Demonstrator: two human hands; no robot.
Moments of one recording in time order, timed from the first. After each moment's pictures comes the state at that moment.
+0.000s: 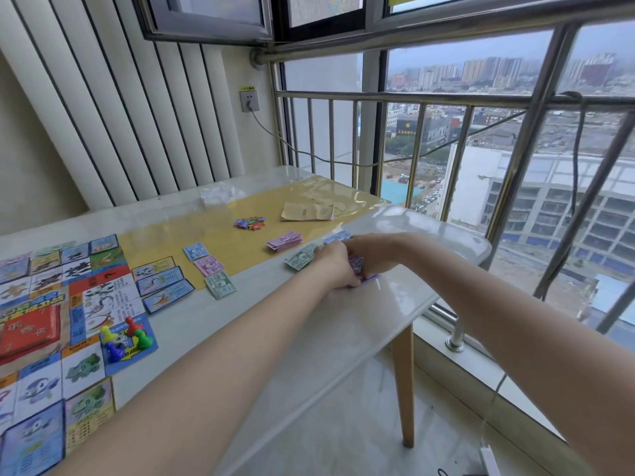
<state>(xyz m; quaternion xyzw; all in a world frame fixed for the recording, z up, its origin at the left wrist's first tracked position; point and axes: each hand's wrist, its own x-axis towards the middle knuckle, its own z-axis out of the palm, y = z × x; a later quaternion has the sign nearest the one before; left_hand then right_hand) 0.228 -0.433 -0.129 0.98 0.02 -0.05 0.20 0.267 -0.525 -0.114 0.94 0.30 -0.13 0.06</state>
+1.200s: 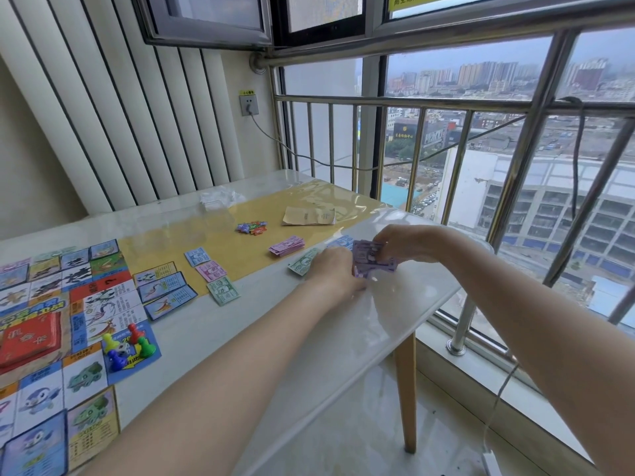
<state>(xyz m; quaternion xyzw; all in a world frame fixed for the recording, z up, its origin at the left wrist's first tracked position) 0.228 -0.427 -0.137 0.98 -0.03 0.02 0.17 0.274 -0.555 -0.105 0.95 0.14 -0.17 -0.22</state>
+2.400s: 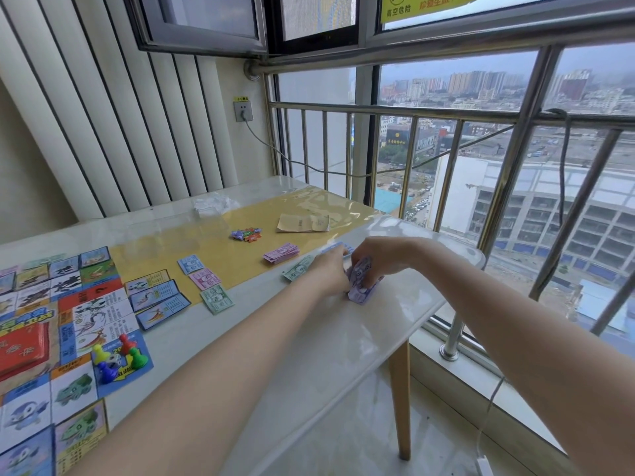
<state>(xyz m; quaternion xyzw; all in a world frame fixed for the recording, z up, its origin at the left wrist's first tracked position) 0.239 -0.423 -0.132 0.96 -0.04 -0.06 0.28 0.269 -0.541 -0.100 0.95 0.26 -0.15 -0.02</state>
